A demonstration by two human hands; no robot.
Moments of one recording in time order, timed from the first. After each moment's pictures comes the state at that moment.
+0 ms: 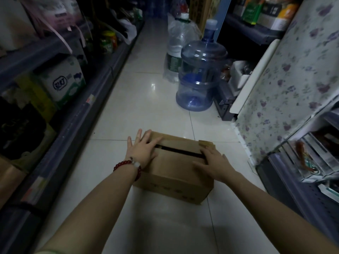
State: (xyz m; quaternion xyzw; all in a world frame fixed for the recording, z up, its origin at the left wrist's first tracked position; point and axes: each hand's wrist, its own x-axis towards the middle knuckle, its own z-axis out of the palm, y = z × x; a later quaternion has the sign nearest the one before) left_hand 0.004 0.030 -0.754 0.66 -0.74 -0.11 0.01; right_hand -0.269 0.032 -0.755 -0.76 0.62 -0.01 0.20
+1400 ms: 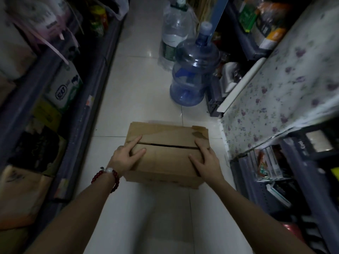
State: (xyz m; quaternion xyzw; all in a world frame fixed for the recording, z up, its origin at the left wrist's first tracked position) left_hand 0.019 0.063 -0.573 0.72 -0.54 -0.39 0.19; right_hand -0.266 0.055 -0.585 -0.62 0.66 -0.22 0.35
